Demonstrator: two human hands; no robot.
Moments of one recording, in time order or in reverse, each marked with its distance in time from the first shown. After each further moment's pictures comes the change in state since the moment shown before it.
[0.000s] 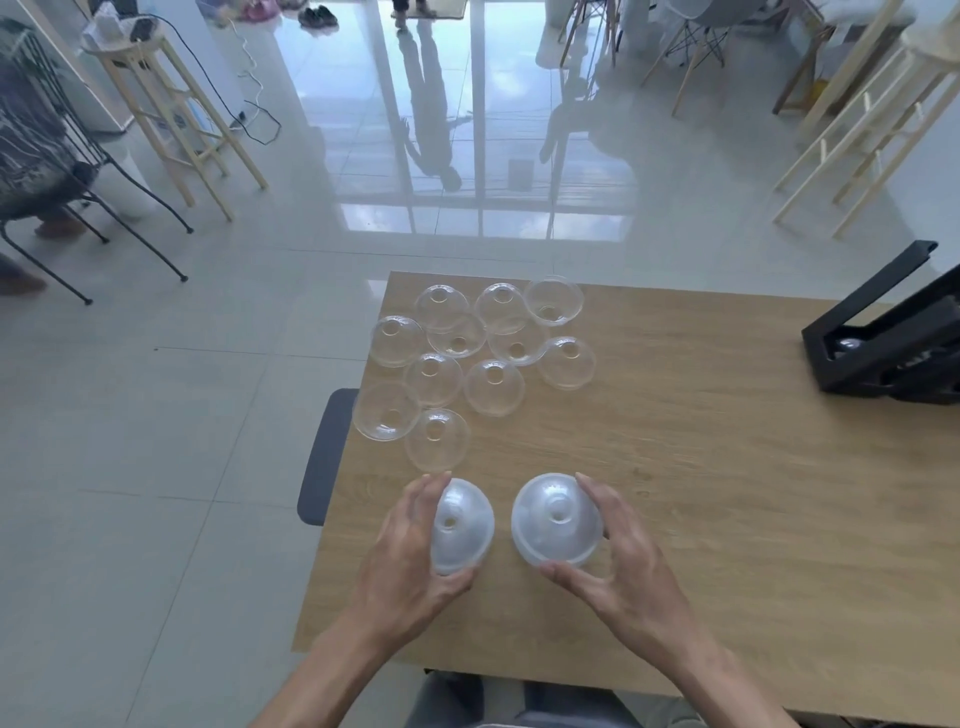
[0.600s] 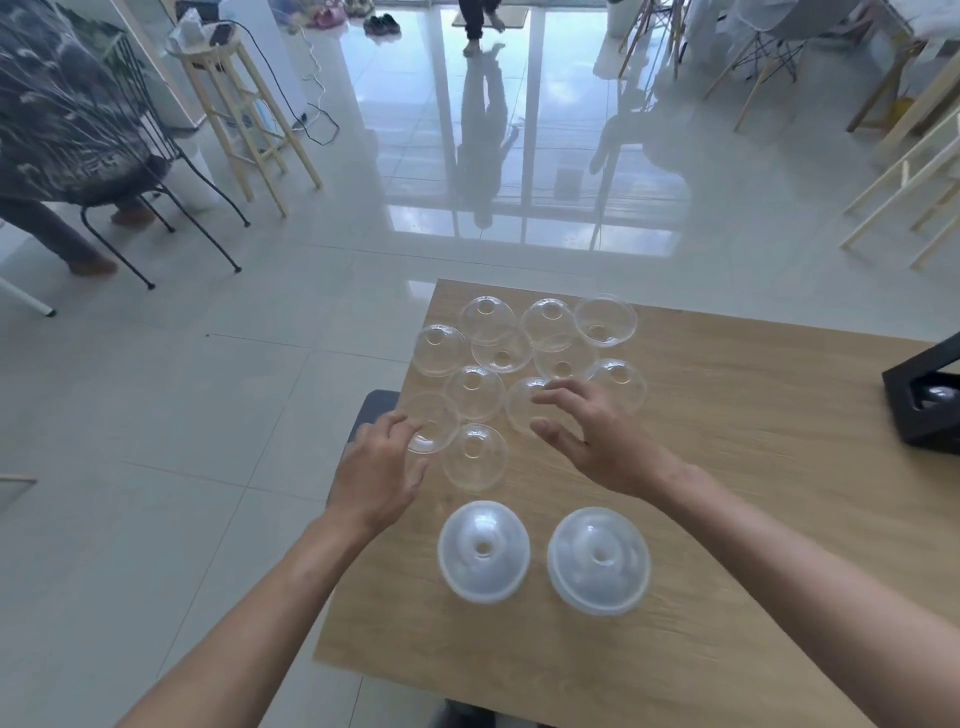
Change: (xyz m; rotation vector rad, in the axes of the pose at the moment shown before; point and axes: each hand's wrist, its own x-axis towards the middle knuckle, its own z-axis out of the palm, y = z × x) left_hand 0.095 -0.055 -0.066 0.395 0.089 -0.155; right_hand 0.189 -0.039 -0.009 -0.255 -0.134 -0.400
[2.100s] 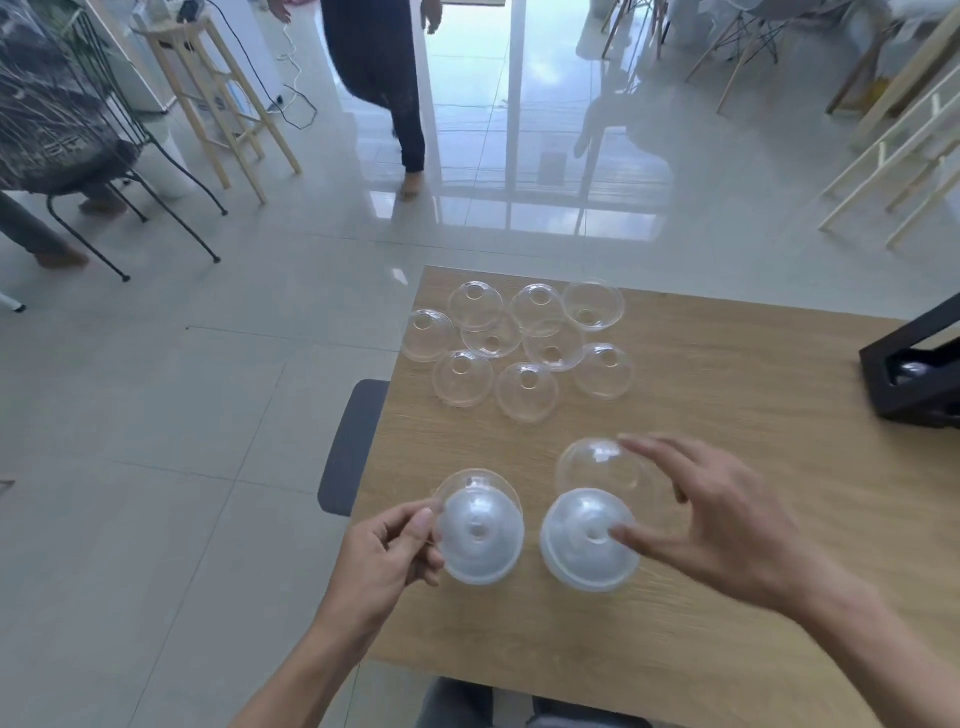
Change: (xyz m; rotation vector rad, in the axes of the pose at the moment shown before) left_hand -0.105 0.037 -0.001 -1.359 -0.132 -0.442; right_hand -0.129 -0.029 -0.062 -0.237 0.063 0.062
